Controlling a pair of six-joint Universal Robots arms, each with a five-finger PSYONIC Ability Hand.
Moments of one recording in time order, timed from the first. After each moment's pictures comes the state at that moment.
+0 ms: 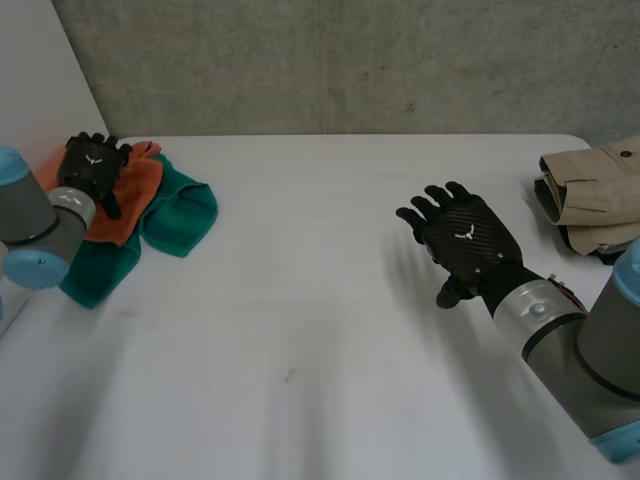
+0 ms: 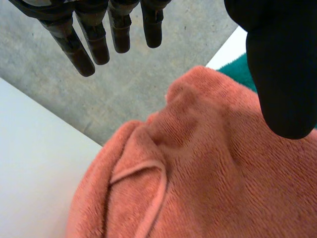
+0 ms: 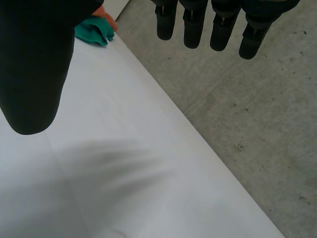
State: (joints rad) left arm 4.71 -2.61 -0.75 3.33 -1.35 3.75; right arm 1.92 -1.29 1.84 -0.44 1.25 2.63; left_hand 0.20 0.20 0.21 0.20 0.05; right_hand 0.23 0.21 0.20 0.21 0.04
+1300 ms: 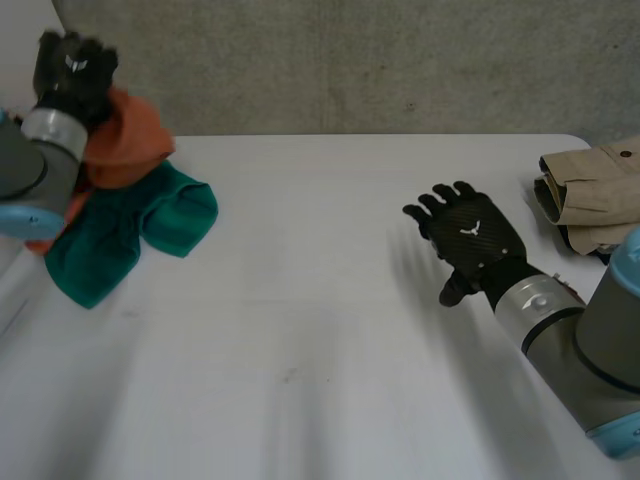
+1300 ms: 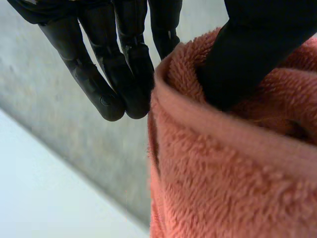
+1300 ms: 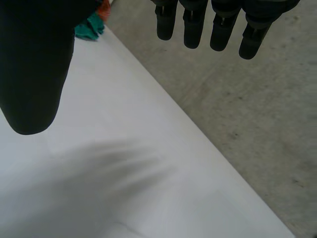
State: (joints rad) left arm 4.61 -2.29 -0.90 3.53 -1.38 3.64; right arm 1.92 -1.29 1.81 -0.39 1.30 2.66; left_hand 1.07 1.19 1.18 1.20 0.97; right_hand 0.23 0.21 0.20 0.21 0.04
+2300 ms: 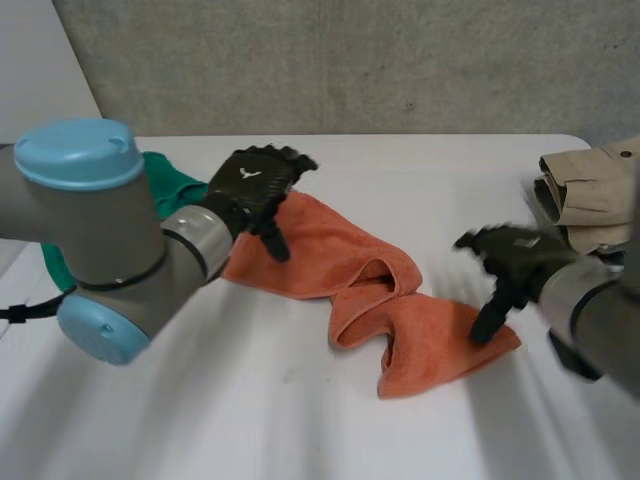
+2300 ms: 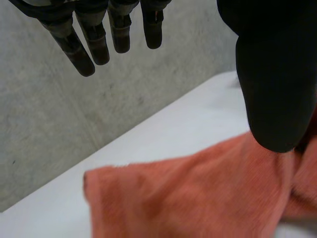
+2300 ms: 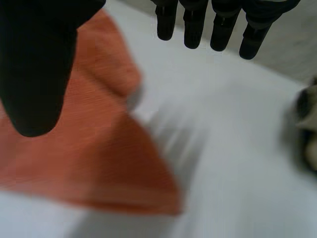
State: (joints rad) left arm 4.20 -2.05 -1.29 3.19 -1.39 3.32; right arm 2.00 -1.35 1.53 0.37 1.62 3.01; left_hand 0.21 0.20 0.21 0.20 0.05; right_hand 0.23 0.21 0.20 0.21 0.04
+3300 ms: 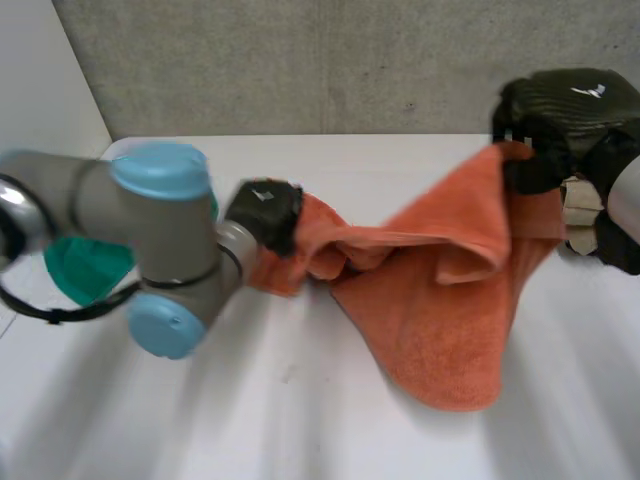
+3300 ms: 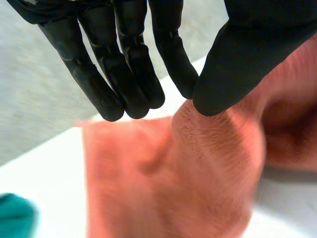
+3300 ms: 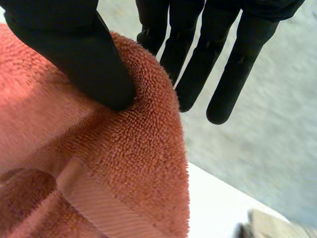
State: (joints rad) left arm 4.13 -2.24 -1.11 3.12 -1.59 3.28; right arm 1.94 -1.57 1.36 0.31 1.51 3.01; left_hand 1.18 1.19 1.18 1.19 0.98; right_hand 1.12 1.17 1.19 1.19 0.98
